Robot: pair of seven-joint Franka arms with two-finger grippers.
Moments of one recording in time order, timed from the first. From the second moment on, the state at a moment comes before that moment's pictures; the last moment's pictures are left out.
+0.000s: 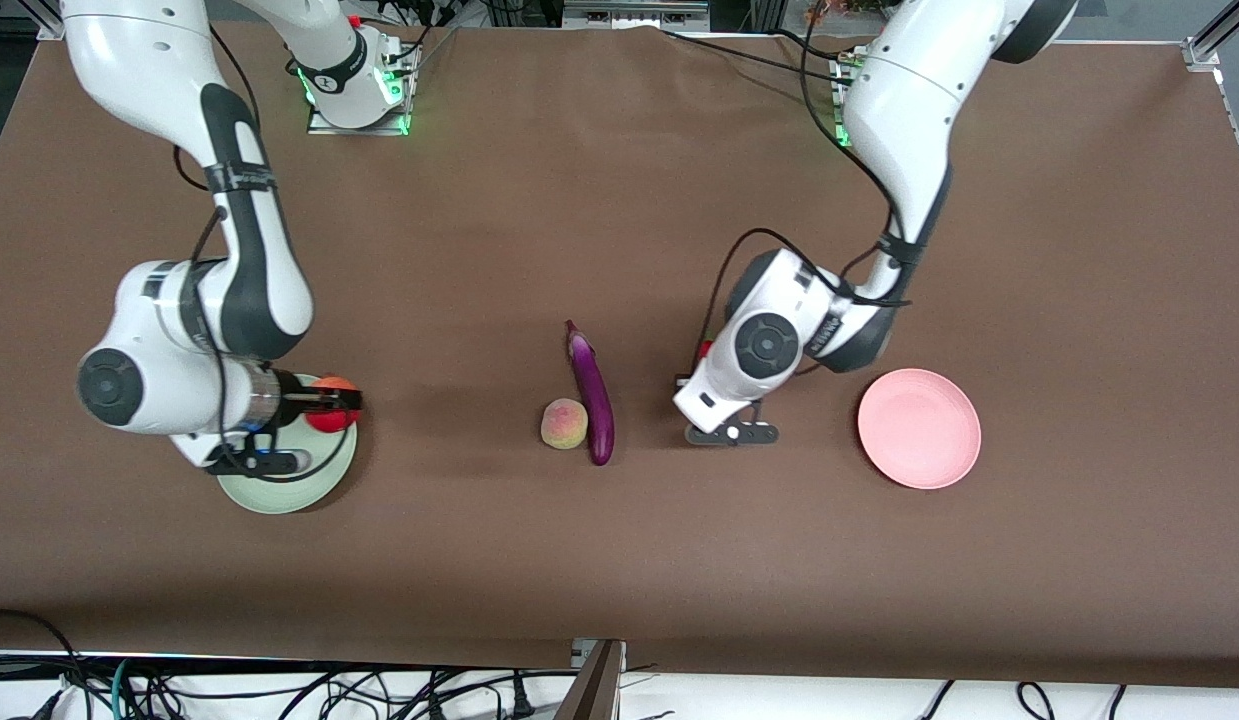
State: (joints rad) left arm -0.42 0.79 -0.08 -1.42 -0.03 2.10 -0.44; right arm 0.32 0.63 -0.31 -1.49 0.28 1.89 -0.12
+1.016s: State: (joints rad) left arm 0.05 0.69 -0.09 -1.56 0.08 2.01 0.33; right arm 0.22 0.79 -0.32 -1.49 0.20 2.17 -0.26
